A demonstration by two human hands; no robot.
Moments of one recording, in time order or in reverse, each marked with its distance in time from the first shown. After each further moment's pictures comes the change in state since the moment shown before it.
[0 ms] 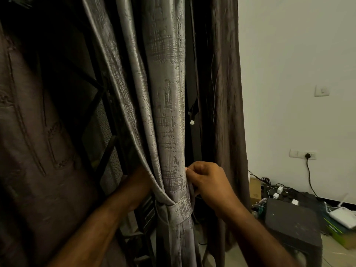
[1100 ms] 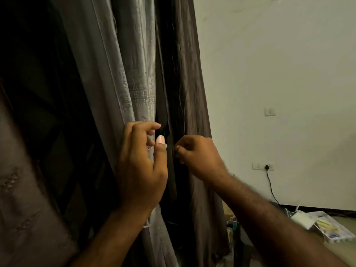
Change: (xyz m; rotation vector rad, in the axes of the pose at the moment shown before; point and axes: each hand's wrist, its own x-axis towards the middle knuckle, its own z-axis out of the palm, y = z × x) left_hand 0.026 0.070 0.042 0.256 0.504 1.042; right_hand 0.074 -0.055 -0.060 -0.417 0.197 -0.189
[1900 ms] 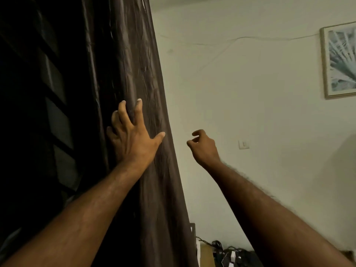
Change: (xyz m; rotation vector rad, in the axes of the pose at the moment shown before) left_hand 0.164 -0.135 0.334 0.457 -0.218 -0.084; right_hand 0.292 0.210 -0.095 -0.053 0.359 0.217
